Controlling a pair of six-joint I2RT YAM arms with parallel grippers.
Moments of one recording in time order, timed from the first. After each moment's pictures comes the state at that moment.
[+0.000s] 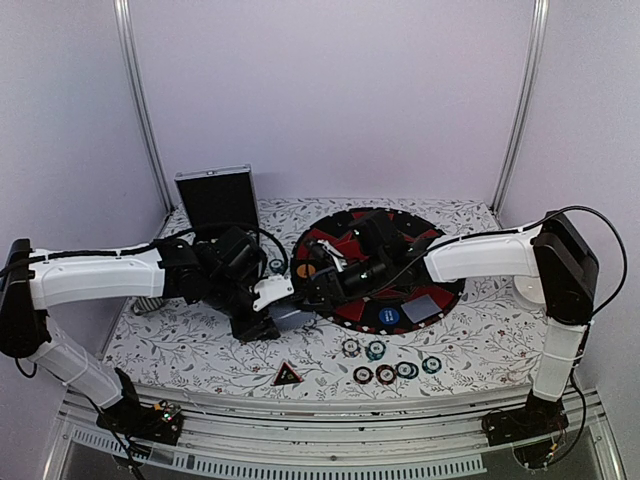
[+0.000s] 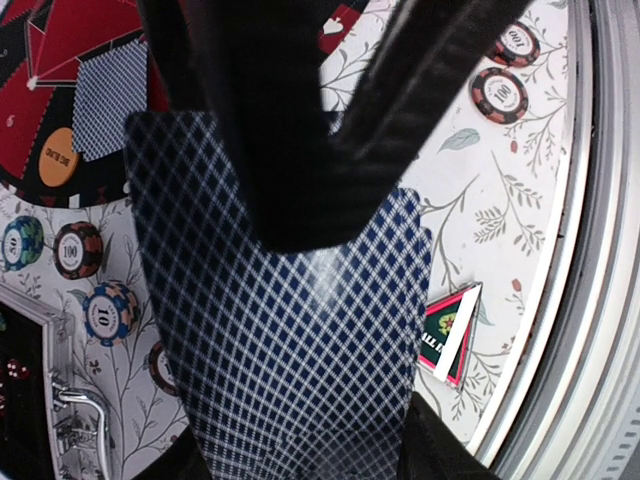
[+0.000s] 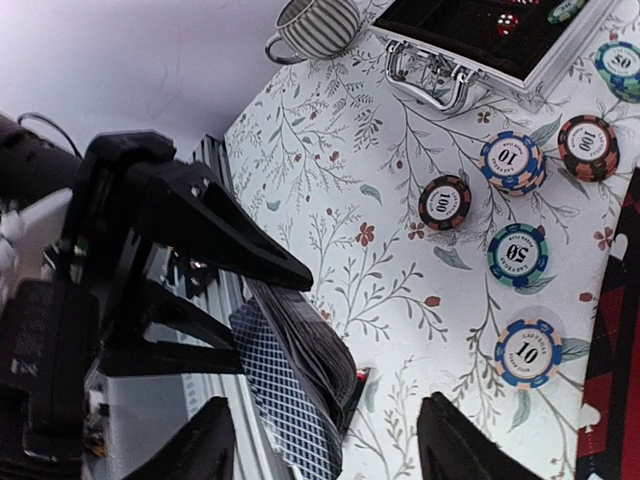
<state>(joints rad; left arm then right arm) -0.90 1.44 1.00 -0.62 0.09 0.33 0.87 1.90 1.28 -0.04 -0.68 0.38</state>
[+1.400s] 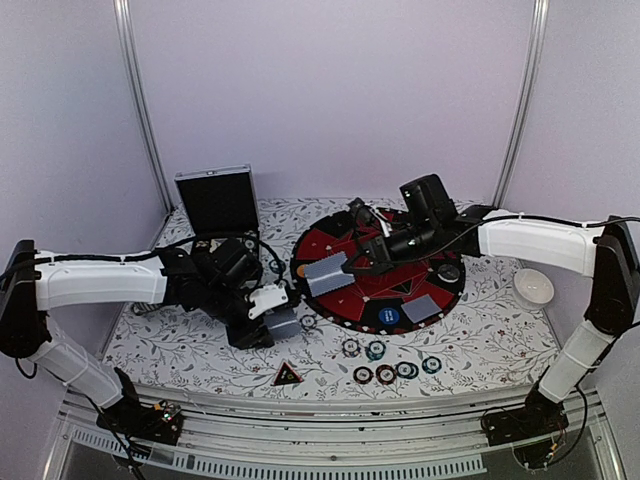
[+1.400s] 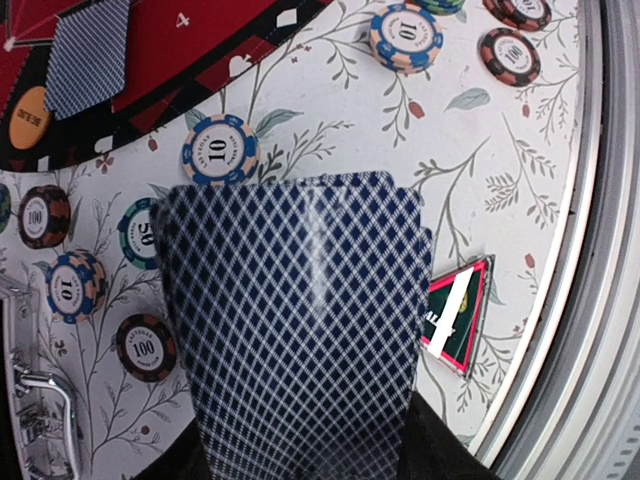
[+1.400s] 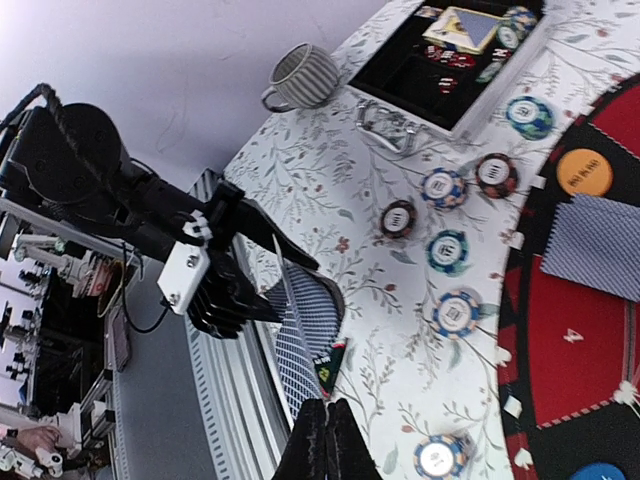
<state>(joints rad) -0.87 1.44 0.92 -0.58 0.12 0.33 0.73 1.68 1.25 -0.22 -0.72 0.30</state>
